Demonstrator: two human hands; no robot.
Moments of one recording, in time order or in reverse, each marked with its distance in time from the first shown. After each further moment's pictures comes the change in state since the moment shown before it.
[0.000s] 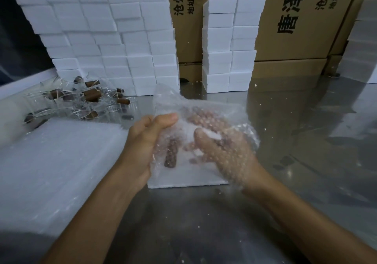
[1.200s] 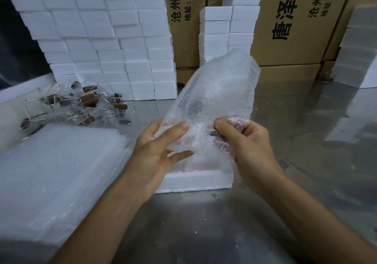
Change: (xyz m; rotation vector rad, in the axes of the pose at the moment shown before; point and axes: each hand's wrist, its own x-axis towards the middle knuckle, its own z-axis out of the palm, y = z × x) left_hand 0.003 -0.013 0.009 -0.228 -0.155 0.017; right_hand 0.012 0.001 -0.021 0.304 0.405 0.146
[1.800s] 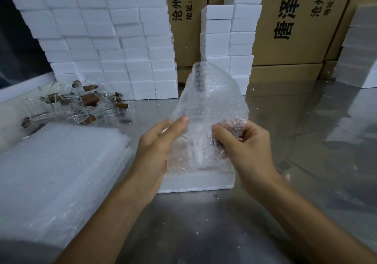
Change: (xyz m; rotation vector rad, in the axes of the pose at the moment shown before) left_hand -0.003 -0.001 0.007 0.231 0.100 -0.016; right_hand -0.003 0.011 0.002 -0.108 0.029 -0.175
